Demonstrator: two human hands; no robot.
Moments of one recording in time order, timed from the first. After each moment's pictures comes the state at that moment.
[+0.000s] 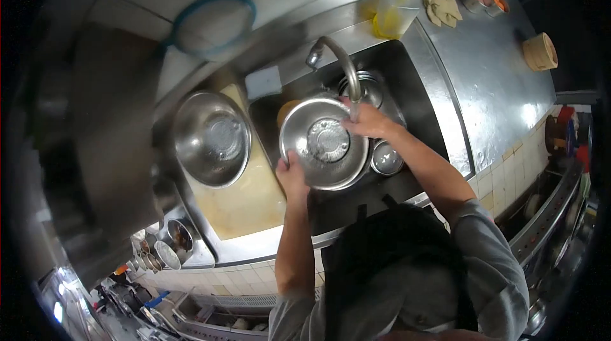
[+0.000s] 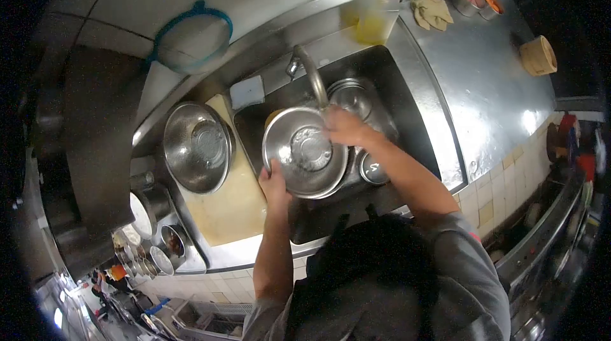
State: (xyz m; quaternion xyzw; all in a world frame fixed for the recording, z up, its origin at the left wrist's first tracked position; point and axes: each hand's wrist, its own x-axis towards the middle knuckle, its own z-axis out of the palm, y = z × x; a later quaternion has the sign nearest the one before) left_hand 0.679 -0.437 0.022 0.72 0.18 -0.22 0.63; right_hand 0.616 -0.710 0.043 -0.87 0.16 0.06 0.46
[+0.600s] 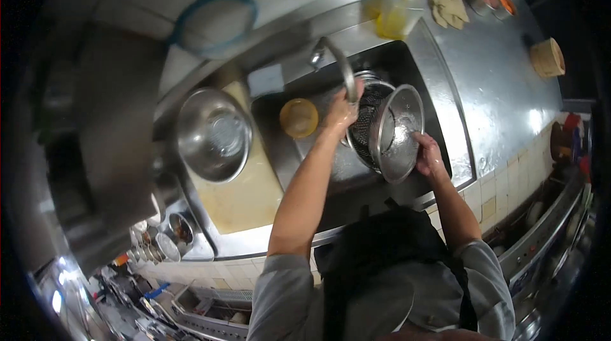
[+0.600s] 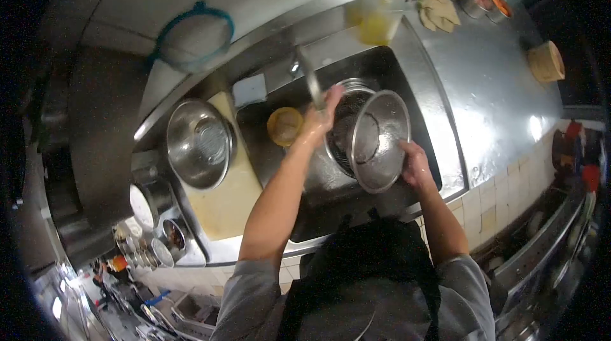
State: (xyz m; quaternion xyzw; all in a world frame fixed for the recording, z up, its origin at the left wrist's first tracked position) left_hand 0.715 -0.627 0.084 0.68 -0.16 -0.46 0.55; right_hand 0.438 -0.734 0.023 -0.25 0.43 -0.15 0.85
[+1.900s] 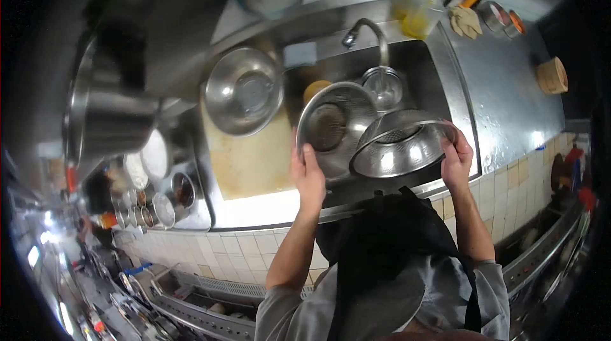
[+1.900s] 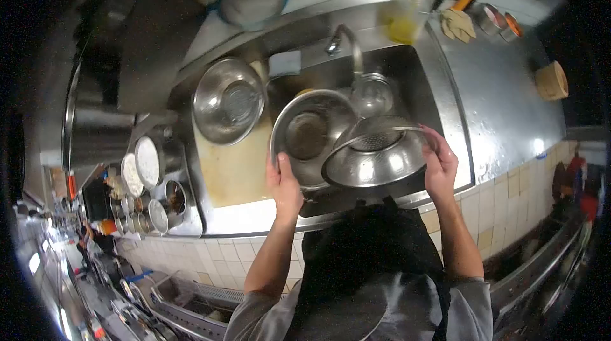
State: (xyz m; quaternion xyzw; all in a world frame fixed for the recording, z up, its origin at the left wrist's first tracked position) left_hand 0.602 -0.411 0.184 0.75 -0.05 -0.05 0.66; right_hand 0.422 -0.669 0.164 -0.65 0.25 -0.29 0.66
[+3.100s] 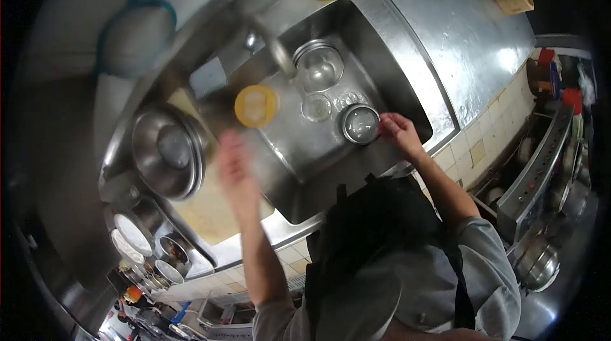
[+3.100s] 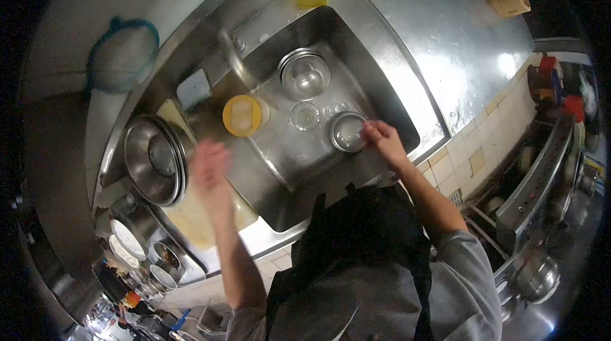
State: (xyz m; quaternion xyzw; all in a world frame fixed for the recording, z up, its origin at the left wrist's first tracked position) left_hand 0.692 -0.454 0.176 0.82 -0.20 -0.19 0.51; right_hand 0.393 -0.686 0.016 -0.45 0.51 -0.08 0.73
